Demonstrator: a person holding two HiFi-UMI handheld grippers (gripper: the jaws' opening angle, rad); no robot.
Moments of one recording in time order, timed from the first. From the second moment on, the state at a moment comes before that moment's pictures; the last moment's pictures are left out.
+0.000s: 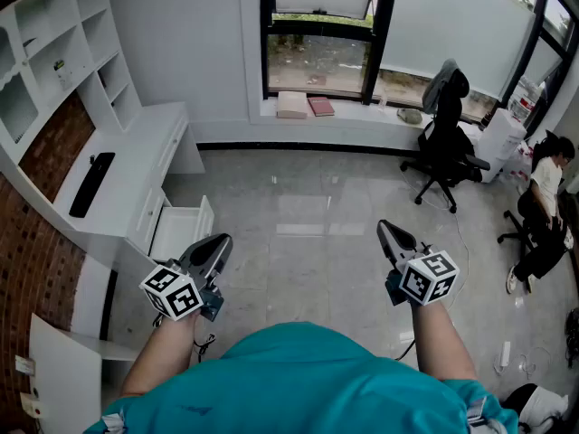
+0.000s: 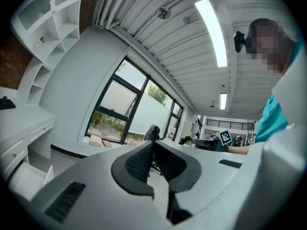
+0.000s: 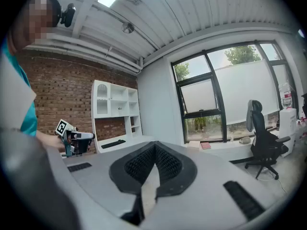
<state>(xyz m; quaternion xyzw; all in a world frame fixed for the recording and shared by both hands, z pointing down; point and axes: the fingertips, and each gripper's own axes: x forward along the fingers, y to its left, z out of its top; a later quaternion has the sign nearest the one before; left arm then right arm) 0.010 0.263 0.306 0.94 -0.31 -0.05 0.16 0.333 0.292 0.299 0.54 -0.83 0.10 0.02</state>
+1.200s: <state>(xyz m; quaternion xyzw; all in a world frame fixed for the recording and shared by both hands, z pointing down) 0.094 0.270 0.297 0.93 -0.32 -0.06 0.14 0.400 0.284 0.291 0.52 -0.85 0.08 0.03</state>
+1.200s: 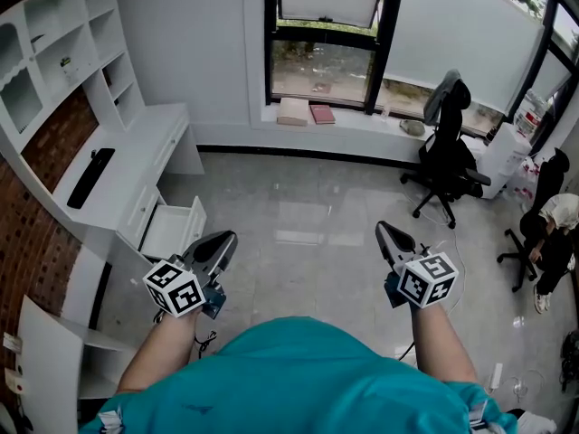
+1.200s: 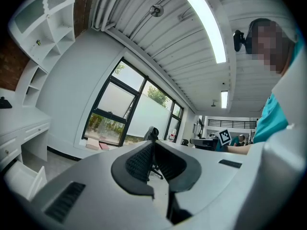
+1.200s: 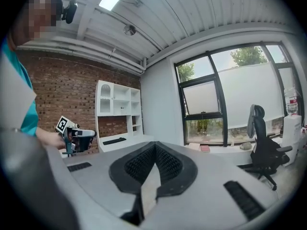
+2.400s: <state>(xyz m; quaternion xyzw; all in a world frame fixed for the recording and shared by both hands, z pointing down) 0.045 -0.128 0.311 0.96 -0.23 -0.04 0.16 0.315 -0.074 0.299 0.56 -0.83 0.08 0.02</state>
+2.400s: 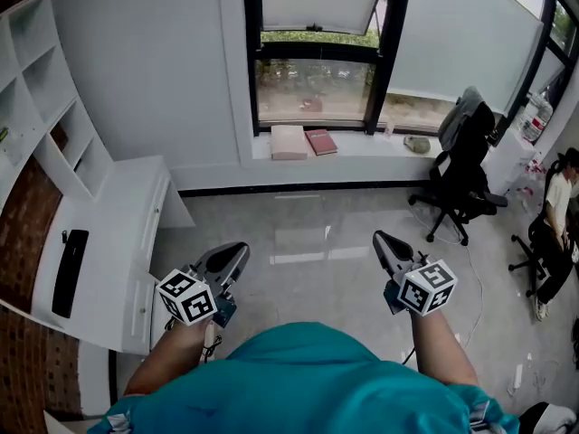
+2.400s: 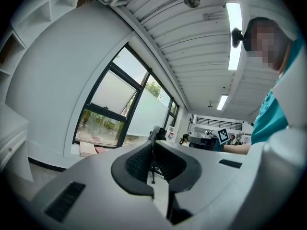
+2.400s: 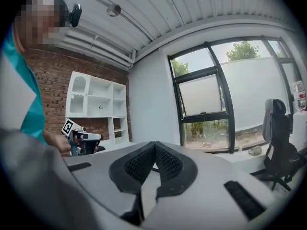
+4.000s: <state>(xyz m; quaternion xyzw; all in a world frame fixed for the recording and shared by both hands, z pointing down) -0.164 -0.107 0.493 0.73 -0.64 -0.05 0.26 0.046 -0.336 0.531 0.21 -0.96 0.07 0.19</state>
